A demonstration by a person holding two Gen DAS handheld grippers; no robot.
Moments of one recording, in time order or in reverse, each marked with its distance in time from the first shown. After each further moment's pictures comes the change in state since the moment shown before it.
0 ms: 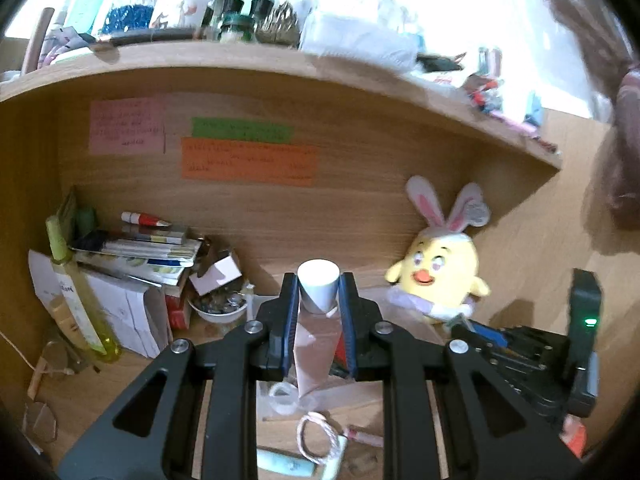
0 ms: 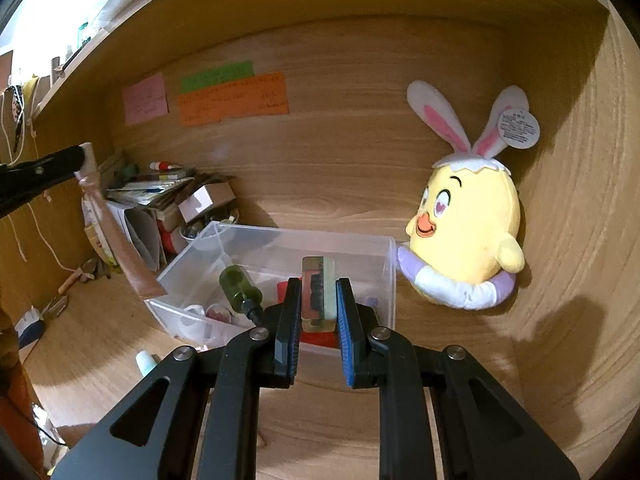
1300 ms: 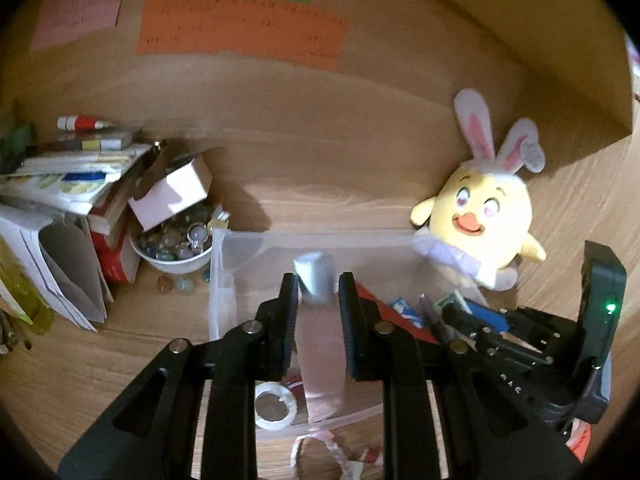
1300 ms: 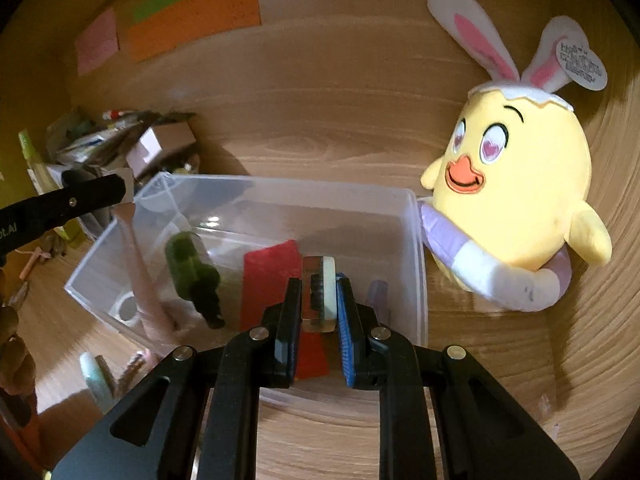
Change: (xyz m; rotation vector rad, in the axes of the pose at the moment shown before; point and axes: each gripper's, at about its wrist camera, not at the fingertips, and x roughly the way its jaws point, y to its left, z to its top) left arm 0.133 0.023 -0.041 -0.080 0.268 -0.043; right arm 0.104 -0.012 -0.008 0.001 0.208 -0.045
